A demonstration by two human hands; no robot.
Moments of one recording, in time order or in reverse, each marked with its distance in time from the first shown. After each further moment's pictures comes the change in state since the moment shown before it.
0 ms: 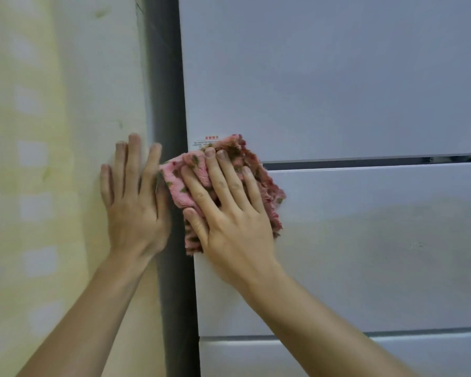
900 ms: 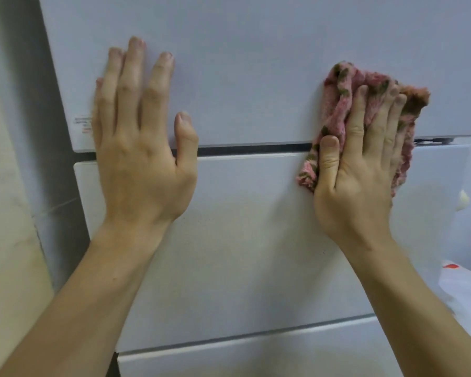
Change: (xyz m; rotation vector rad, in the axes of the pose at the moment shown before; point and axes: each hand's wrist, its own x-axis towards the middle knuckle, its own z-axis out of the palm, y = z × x) left_hand 0.058 0.153 0.028 -0.194 0.094 0.051; right_hand -0.032 0.202 -0.078 -0.028 0.152 0.524
